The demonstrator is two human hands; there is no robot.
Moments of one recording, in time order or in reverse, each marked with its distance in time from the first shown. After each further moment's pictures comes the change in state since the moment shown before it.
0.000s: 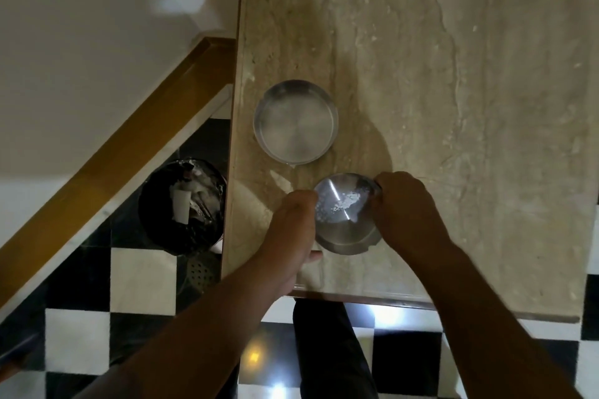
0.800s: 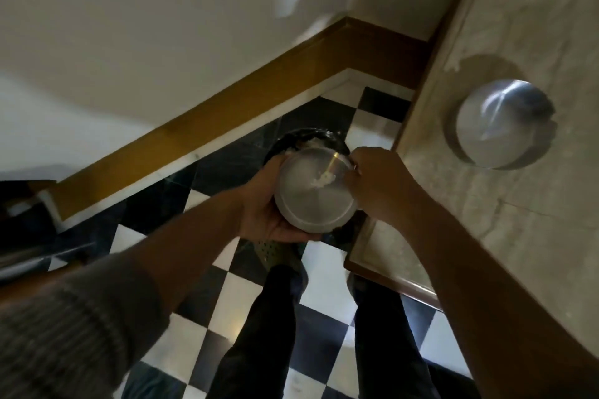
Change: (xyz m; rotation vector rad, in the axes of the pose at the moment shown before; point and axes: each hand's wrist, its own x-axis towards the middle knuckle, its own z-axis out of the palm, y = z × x) left_hand 0.054 -0.068 -0.279 -0.496 -0.324 -0.369; right_hand 0.005 -0.243 0.098 0.029 -0.274 -0.355
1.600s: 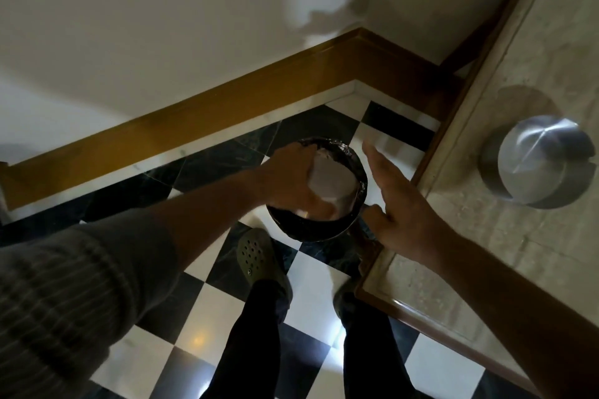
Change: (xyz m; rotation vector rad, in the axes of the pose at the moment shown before) left_hand 0.028 0.050 -0.018 1.545 0.335 0.752; right_hand 0.003 0.021 0.021 0.168 -0.137 -0.263
